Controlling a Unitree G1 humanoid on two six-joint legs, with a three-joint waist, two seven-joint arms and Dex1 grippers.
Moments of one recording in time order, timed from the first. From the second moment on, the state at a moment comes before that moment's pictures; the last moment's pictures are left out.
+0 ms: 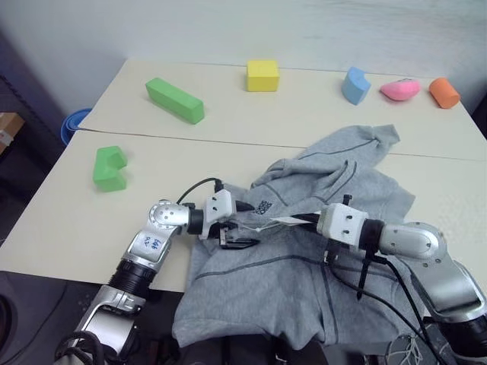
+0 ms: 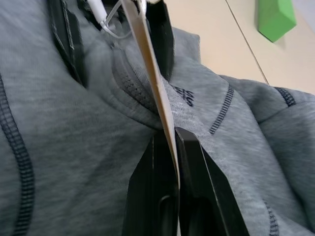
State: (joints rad) left arm -0.56 0.41 -0.25 0.21 -0.13 0.09 -1.05; right arm -0.18 -0.77 0.06 -0.47 0.17 0.27 0.90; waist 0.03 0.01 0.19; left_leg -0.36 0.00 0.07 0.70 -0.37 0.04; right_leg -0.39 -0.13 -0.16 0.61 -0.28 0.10
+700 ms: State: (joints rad) left arm -0.56 0.40 -0.25 0.22 -0.13 0.09 -1.06; right arm -0.11 -0.70 -0.01 -0.59 0.39 0.37 0.86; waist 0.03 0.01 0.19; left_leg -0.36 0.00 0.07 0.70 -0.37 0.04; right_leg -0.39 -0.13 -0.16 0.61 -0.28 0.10
